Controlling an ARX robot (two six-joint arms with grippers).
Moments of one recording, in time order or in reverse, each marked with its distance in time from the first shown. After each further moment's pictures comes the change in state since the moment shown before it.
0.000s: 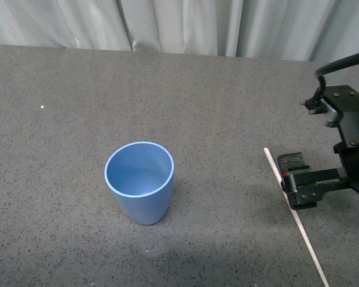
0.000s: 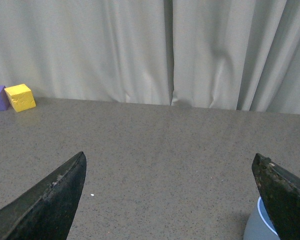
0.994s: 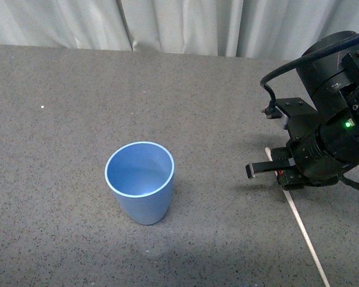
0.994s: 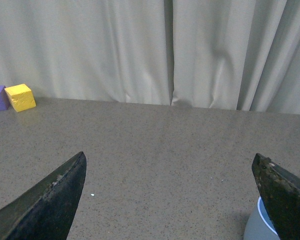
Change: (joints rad) left arm 0.000 0.000 0.000 0.000 0.000 0.000; right arm 0.029 0.255 0.257 -0.129 0.014 0.048
